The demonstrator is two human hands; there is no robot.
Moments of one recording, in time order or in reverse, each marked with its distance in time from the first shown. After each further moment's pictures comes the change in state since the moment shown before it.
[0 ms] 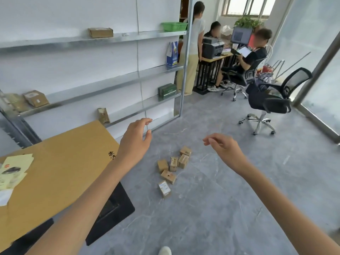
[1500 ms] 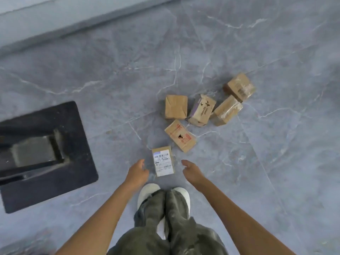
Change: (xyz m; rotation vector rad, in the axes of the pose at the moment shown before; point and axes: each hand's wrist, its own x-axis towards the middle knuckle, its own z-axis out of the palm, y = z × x) left_hand 0.020 -0.605 0.726 -0.258 -0.702 -1.408; right_hand 0.349 0.698 0.579 -0.112 -0.881 0.944
